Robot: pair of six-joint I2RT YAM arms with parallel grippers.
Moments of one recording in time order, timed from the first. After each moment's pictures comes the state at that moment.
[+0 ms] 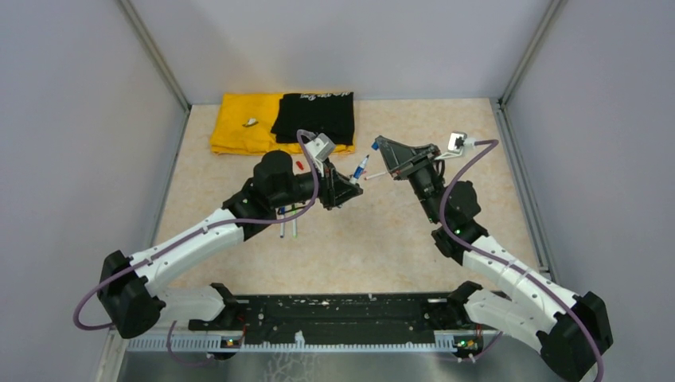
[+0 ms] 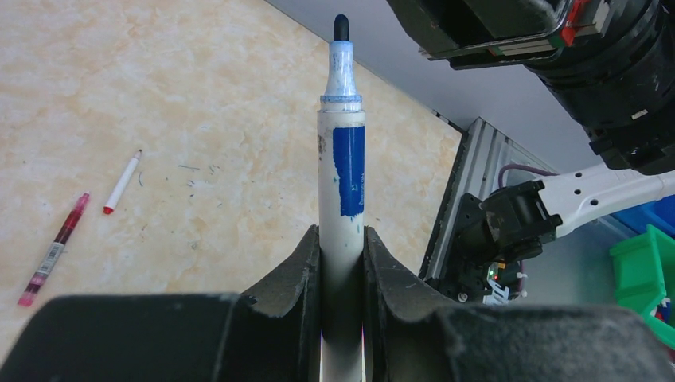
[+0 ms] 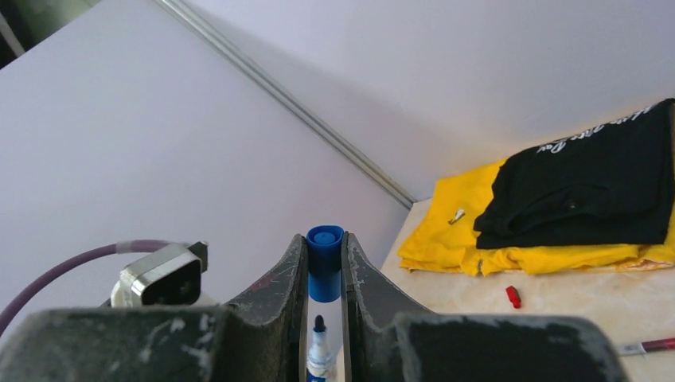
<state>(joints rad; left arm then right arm) -0.82 1.22 0.97 0.14 0.36 -0.33 0.64 0.91 0.63 0.63 0.18 0.85</state>
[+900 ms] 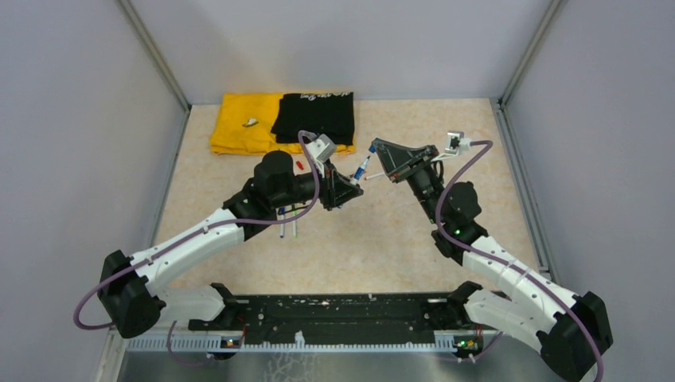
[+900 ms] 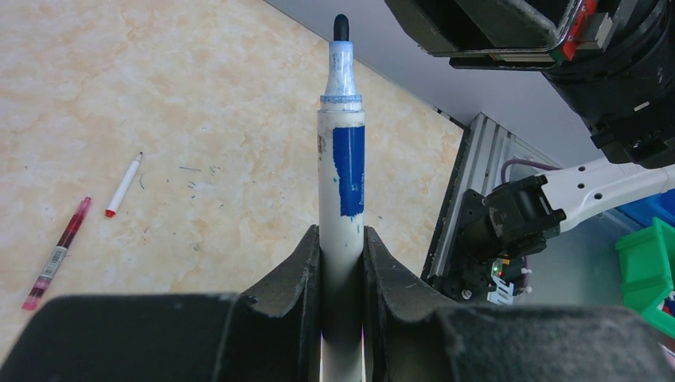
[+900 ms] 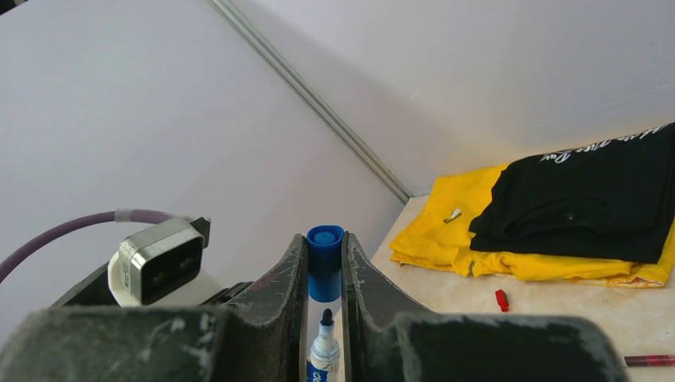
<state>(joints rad) -0.83 1.23 0.97 0.14 0.38 -0.31 0.64 0.91 0.62 0.68 0.10 0.77</state>
